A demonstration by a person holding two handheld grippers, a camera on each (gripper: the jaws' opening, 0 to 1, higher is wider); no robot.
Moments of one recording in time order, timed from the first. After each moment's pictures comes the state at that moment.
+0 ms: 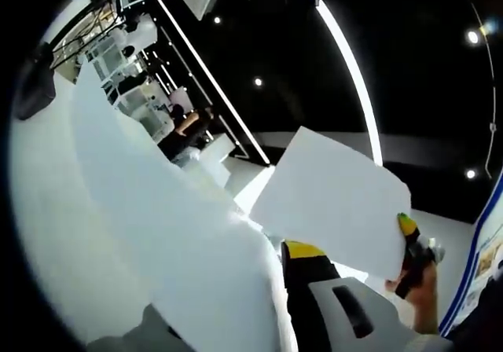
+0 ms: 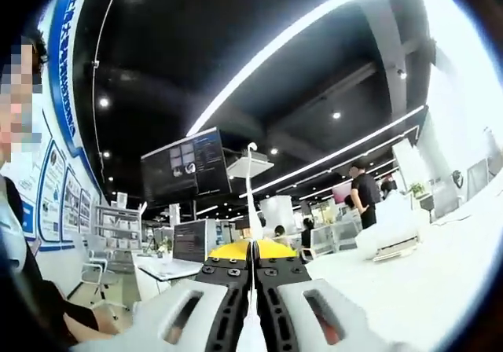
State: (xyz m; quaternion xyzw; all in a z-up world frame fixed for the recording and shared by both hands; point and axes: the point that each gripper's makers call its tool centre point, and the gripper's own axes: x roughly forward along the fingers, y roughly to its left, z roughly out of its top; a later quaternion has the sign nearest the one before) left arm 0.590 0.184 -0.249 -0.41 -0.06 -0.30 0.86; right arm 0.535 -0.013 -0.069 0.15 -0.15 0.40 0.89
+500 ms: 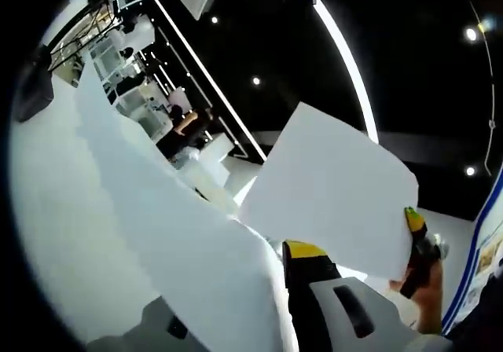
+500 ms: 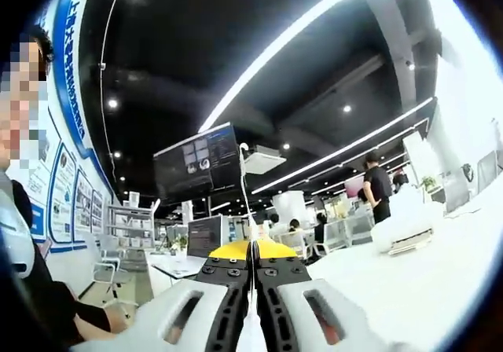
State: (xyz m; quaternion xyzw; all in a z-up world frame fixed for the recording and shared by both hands) left arm 0.591 0.184 -0.250 -0.41 -0.06 -0.30 0.86; right arm 0.523 0.010 -0.074 0.15 -0.14 0.44 0.88
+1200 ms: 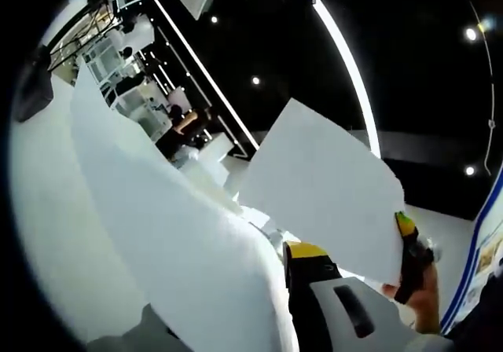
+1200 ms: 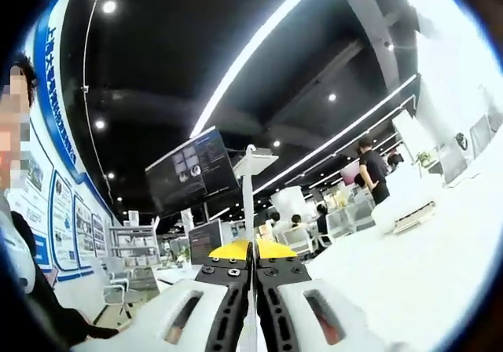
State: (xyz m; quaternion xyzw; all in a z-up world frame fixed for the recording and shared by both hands) left arm 0.590 0.183 -0.250 -0.41 -0.06 -0.30 0.86; right arm 0.543 0.003 -0.093 0.22 -0.11 0.42 0.87
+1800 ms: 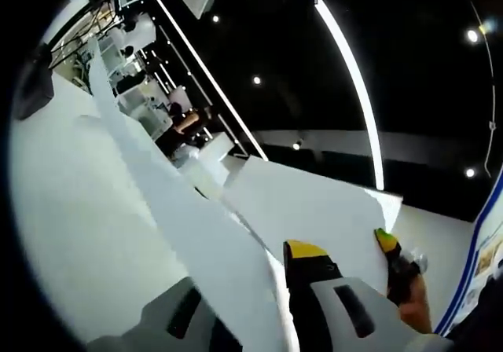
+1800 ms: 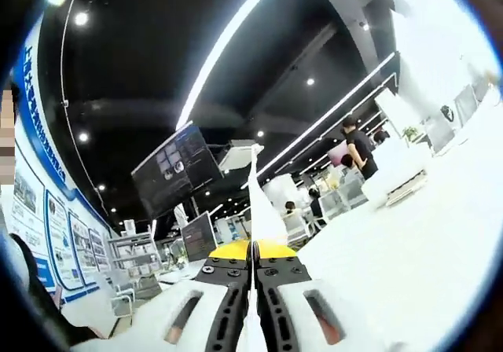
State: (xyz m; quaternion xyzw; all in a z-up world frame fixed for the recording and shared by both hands) left arm 0.592 0.184 -0.250 -0.41 -0.06 -0.30 0.86; right arm 0.558 0.011 -0.133 0.27 -0.06 0.41 0.87
